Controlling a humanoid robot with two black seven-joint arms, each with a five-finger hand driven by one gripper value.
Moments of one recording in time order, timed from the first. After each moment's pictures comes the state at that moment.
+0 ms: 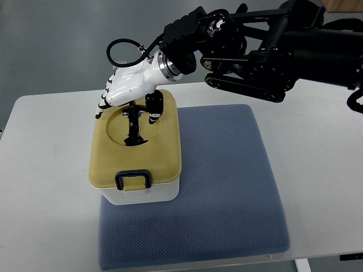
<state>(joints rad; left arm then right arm) 0.04 0.00 -0.08 -0.15 0.02 -0.12 0.12 1.68 -0.05 -0.14 0.95 -1.57 0.26 0.47</state>
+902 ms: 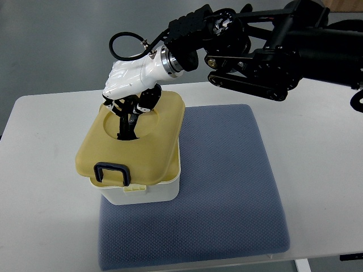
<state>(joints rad) 0.04 0.00 -0.08 -0.15 0.02 -0.12 0.12 1.68 -0.08 -0.13 0.95 -1.55 0.20 0.48</state>
